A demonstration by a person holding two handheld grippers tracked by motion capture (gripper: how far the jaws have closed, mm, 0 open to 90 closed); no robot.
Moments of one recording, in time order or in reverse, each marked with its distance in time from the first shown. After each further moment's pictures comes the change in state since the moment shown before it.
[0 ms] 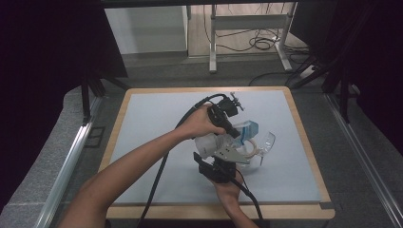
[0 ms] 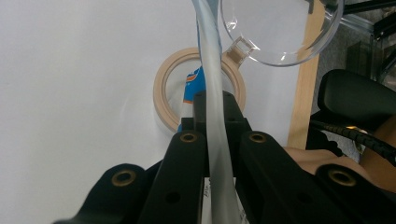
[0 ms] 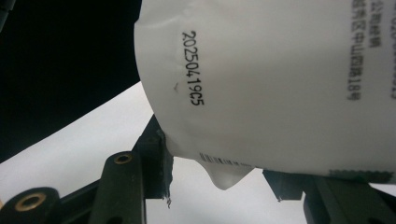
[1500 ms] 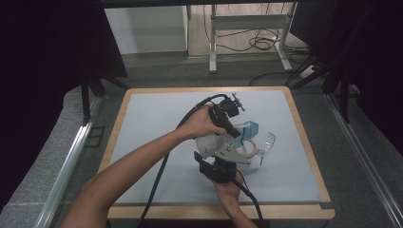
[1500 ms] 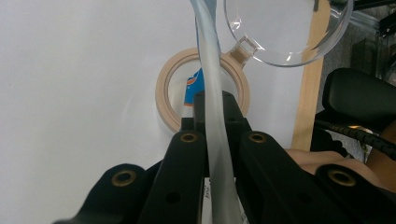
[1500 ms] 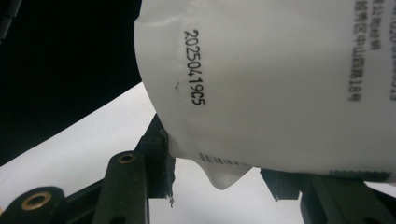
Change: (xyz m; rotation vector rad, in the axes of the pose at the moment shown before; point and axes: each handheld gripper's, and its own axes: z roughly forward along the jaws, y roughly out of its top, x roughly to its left) left arm 0.000 0.003 0.004 0.008 0.009 0.004; right arm -0.001 0.000 -0.001 -0.010 -0.005 0.012
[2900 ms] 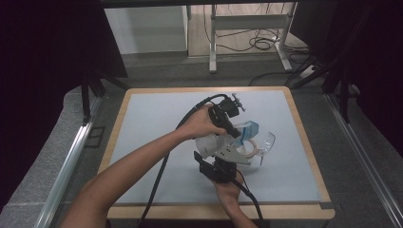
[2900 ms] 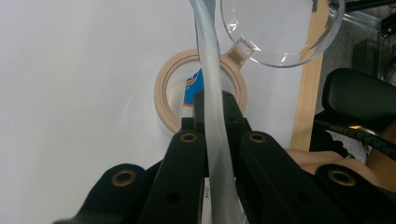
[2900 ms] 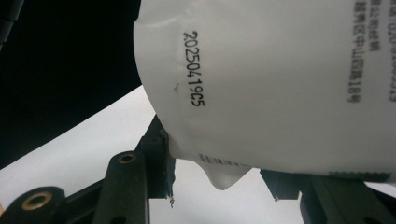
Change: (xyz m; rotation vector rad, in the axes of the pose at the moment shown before) left arm -0.003 0.000 -0.003 -0.005 0.008 0.009; right arm 0.001 0.001 -0.001 -0.008 0.002 -0.006
